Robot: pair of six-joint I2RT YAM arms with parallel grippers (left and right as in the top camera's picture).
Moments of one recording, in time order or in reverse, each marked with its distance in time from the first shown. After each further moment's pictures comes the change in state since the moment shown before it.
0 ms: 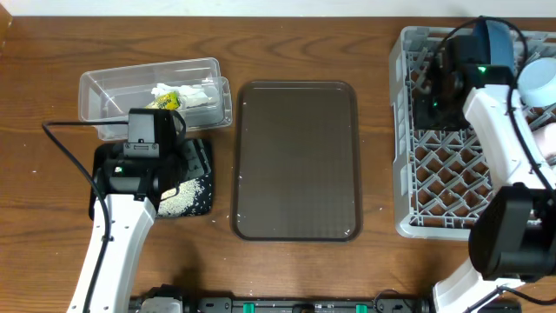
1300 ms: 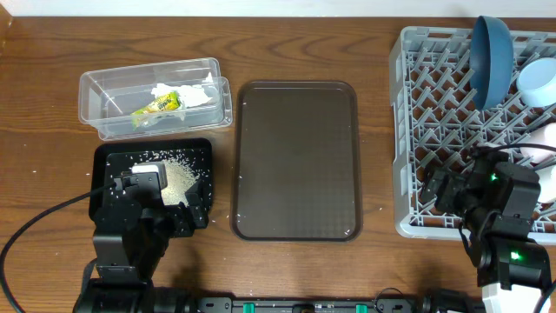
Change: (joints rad) left arm 0.000 -0.713 -0.268 0.051 -0.001 0.178; right arm -0.114 -1.054 -0.826 0.320 -0.077 0.082
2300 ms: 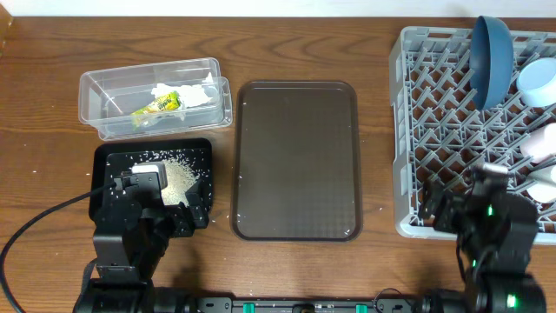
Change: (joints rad) left arm 0.000 0.000 0.000 0.000 0.000 0.000; right arm 0.054 -0.276 -0.081 -0.040 0.049 -0.012
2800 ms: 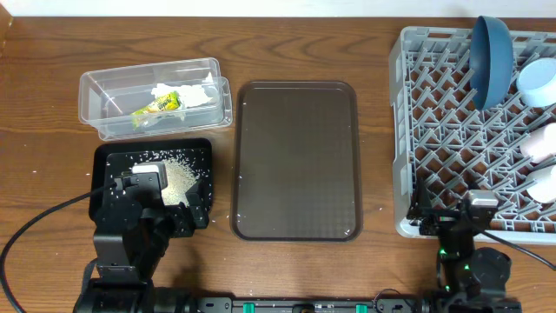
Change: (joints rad) left arm 0.000 0.000 -0.002 0.000 0.000 0.000; right arm 0.047 -0.484 -0.508 0.570 -0.008 -0.006
